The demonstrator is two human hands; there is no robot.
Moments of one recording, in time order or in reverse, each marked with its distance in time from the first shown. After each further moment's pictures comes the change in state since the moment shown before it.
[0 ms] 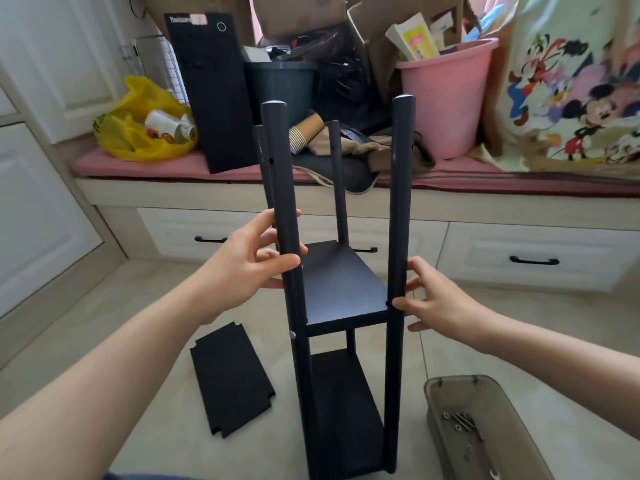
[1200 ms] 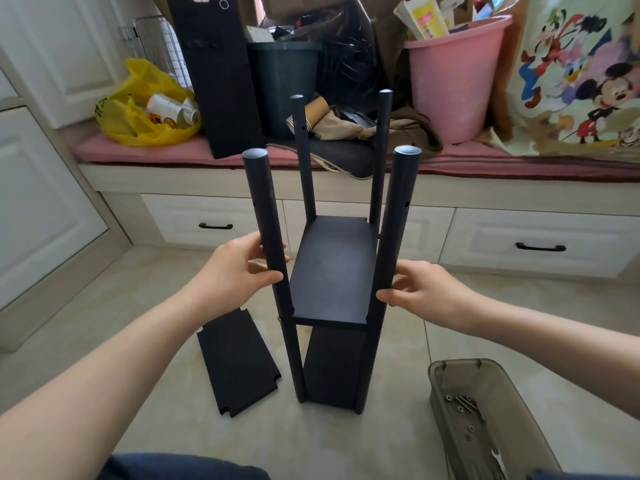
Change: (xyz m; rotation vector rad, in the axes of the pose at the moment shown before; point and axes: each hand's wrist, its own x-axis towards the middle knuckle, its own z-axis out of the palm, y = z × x) left_hand -0.021 -0.027 -0.010 0.436 0.135 -0.177; right_hand -0.003 -0.014 0.016 -0.208 -0.090 -0.062
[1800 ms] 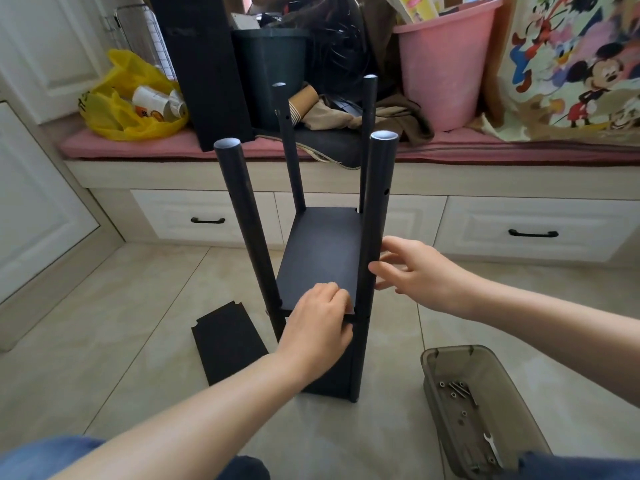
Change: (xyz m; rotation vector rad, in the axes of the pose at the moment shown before) left_hand -0.020 0.003 0.140 0.517 -0.041 0.308; right_hand -0.004 -0.005 -0.007 0.124 0.016 -0.063
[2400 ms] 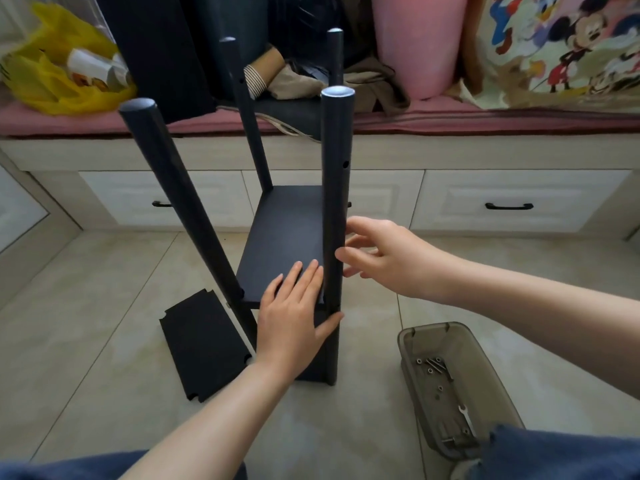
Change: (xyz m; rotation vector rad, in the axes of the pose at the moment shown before) left_hand 0.007 -0.015 0.067 0.121 0.168 -0.079; right_hand 0.004 0.009 -0.004 0.054 -0.051 -0.054
